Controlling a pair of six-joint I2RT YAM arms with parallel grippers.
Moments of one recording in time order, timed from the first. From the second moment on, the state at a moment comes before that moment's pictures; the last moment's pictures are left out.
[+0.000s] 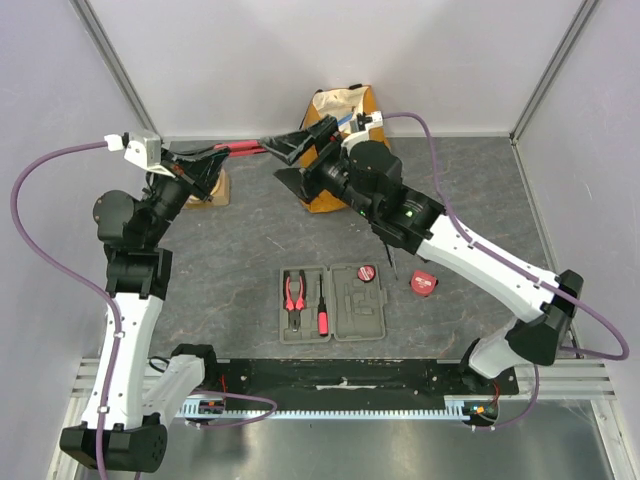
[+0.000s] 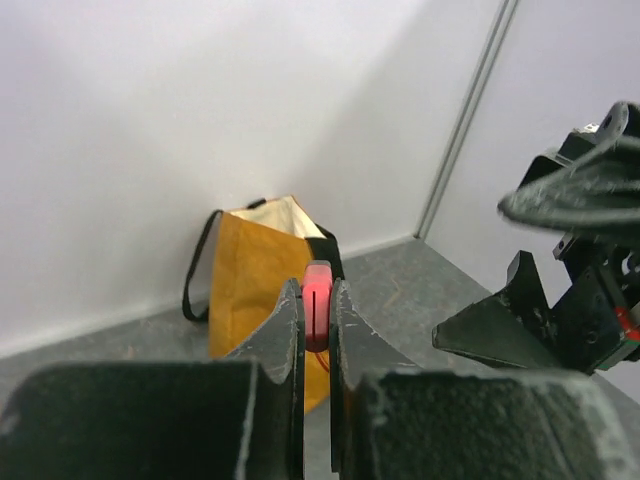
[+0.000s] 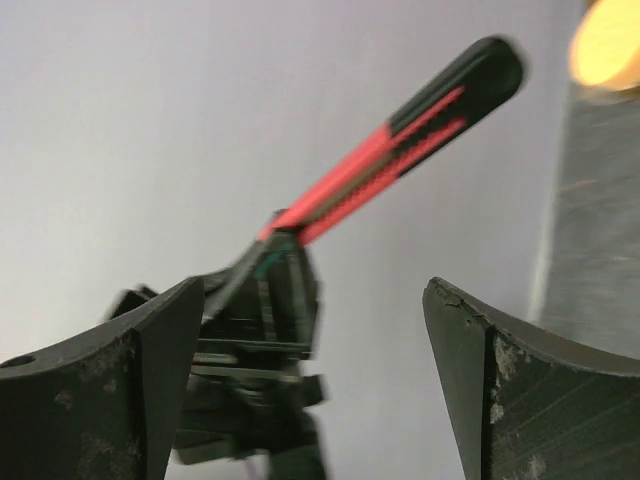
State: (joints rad) left arm -0.04 0.85 1.06 0.12 0.51 -0.36; right arm 0.93 1.50 1.59 -0.12 0.15 1.32
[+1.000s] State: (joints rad) left arm -0.05 0.76 0.93 0.46 0.56 -0.21; right arm 0.90 1.74 1.76 0.11 0.04 1.73
